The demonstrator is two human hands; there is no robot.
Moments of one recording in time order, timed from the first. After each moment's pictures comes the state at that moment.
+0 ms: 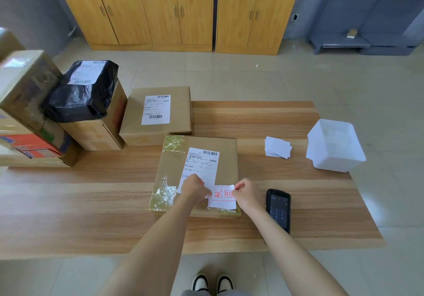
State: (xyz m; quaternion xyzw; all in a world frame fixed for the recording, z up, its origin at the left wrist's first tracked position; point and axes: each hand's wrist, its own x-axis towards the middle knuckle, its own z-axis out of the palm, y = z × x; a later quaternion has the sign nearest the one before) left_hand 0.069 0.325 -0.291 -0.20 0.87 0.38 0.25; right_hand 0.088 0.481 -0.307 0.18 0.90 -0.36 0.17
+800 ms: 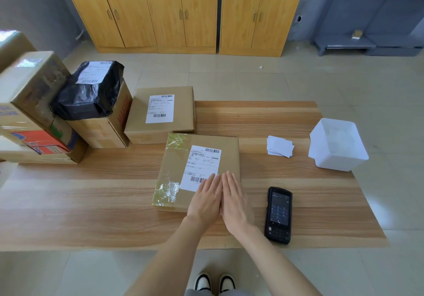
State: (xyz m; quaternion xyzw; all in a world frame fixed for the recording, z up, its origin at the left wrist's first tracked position) left_hand 0.122 0.345 -0.304 0.17 0.98 0.03 0.09; right_hand 0.128 0.453 -0.318 -0.11 0.99 -0.13 0.01
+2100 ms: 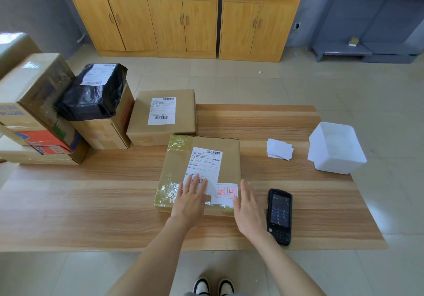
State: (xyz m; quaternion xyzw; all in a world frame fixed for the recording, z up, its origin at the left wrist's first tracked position) left_hand 0.126 0.303 -0.315 0.07 0.99 0.04 0.14; right_hand 0.137 0.481 -0.321 0.04 0.97 -0.22 0.13
